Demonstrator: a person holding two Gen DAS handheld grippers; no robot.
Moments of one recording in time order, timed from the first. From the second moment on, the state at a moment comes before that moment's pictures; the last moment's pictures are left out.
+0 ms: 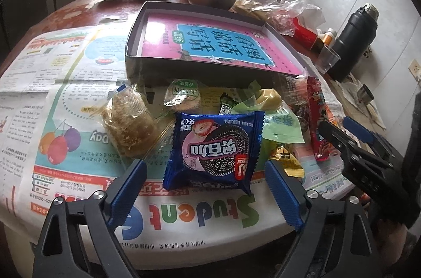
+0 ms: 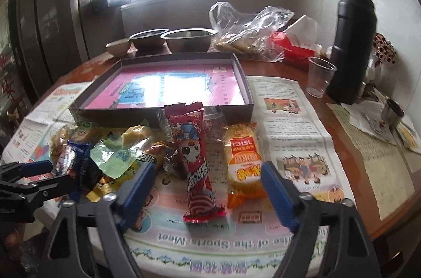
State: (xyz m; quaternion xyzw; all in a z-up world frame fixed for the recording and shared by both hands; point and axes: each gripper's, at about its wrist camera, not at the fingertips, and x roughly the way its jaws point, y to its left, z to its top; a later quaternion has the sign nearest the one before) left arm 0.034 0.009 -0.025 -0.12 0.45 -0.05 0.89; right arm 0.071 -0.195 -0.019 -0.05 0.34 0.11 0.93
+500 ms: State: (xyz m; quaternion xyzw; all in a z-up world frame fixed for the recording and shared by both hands) left arm 0.041 0.006 -0.031 -0.13 0.45 -0.06 0.88; right arm 0.100 -0.184 -0.025 -0.04 0.35 0.17 0.92
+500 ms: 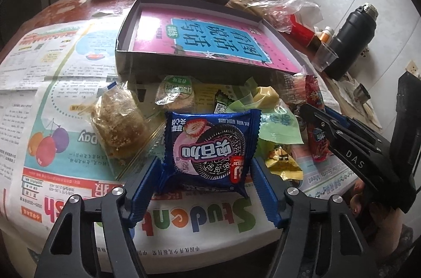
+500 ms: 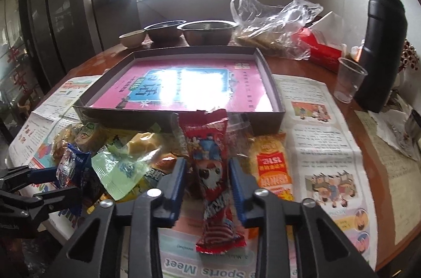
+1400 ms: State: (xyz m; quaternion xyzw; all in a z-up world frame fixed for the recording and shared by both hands) left arm 0.033 0.016 -0.012 -0.15 0.43 -0.07 0.89; right arm 0.087 -0.206 -0.006 0.02 0.31 0.21 0.93
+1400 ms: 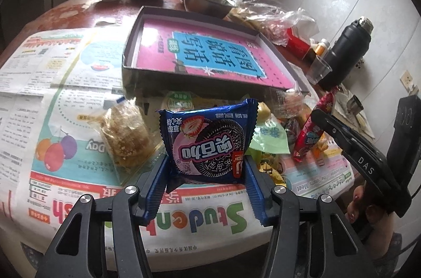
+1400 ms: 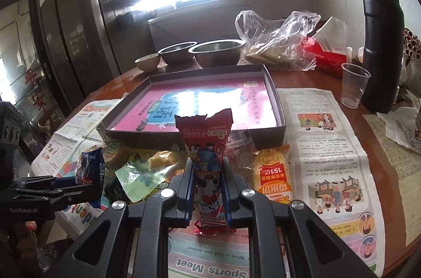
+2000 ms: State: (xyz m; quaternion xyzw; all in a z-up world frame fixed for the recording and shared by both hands) left arm 0.066 0.045 0.028 -0.16 0.38 -0.04 0.91; right arm 0.091 -0.210 0.033 0.03 0.25 0.22 0.94
